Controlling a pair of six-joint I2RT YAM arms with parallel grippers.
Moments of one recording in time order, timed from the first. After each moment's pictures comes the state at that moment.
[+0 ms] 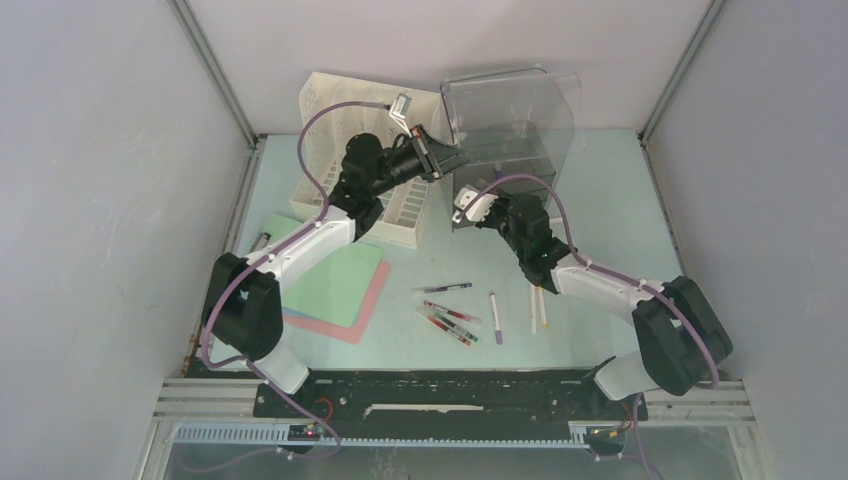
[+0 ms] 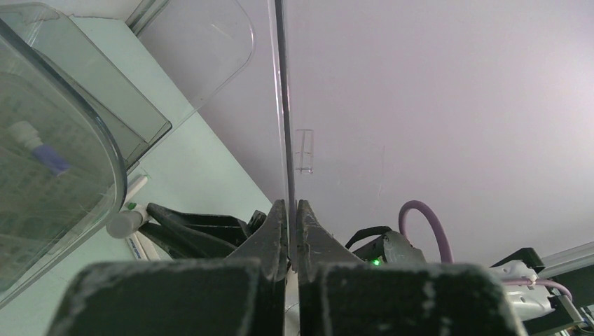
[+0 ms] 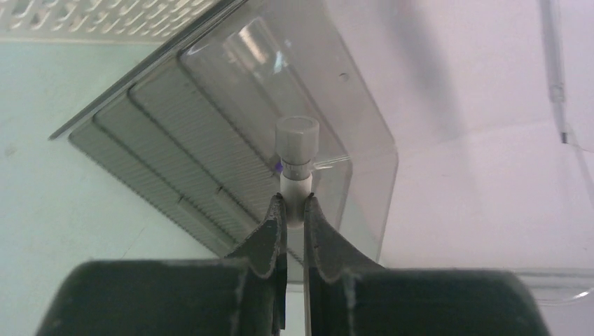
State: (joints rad) left arm -0.53 1.62 1.25 0.51 0.55 -0.96; right arm 0.59 1.44 0.80 0.42 0.17 -0.92
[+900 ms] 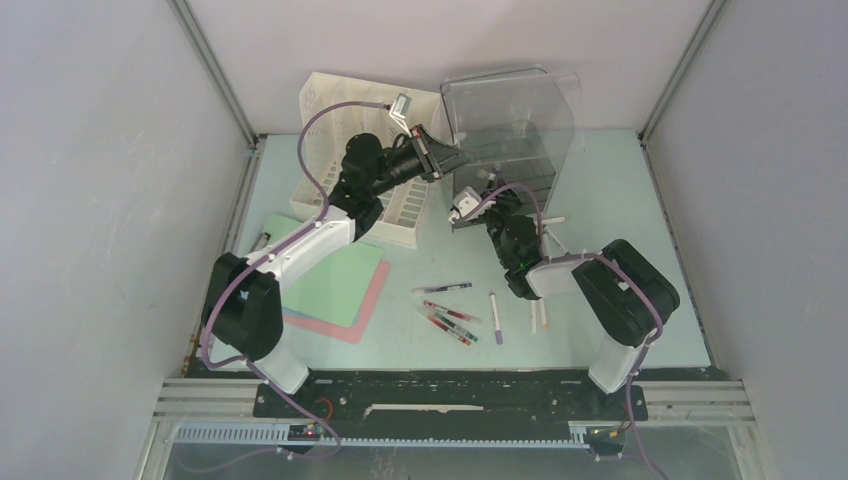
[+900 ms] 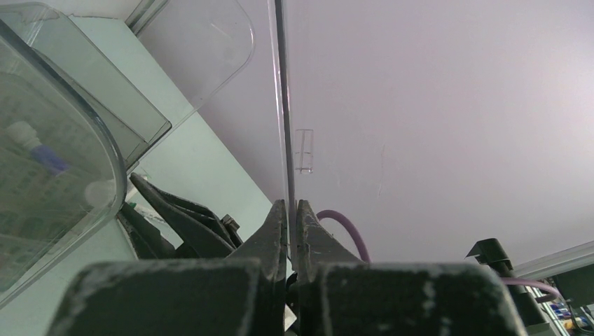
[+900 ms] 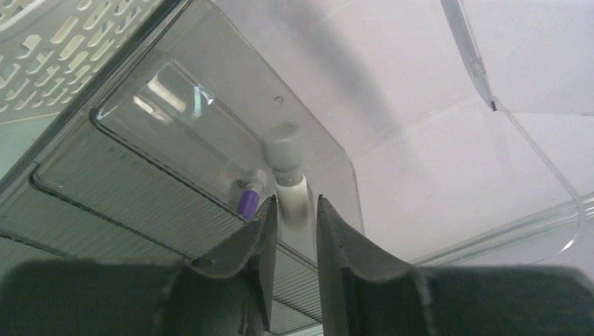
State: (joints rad) left arm -0.53 1.62 1.25 0.51 0.55 -0.96; right arm 0.61 1.75 0.71 1.20 0.33 -0.97
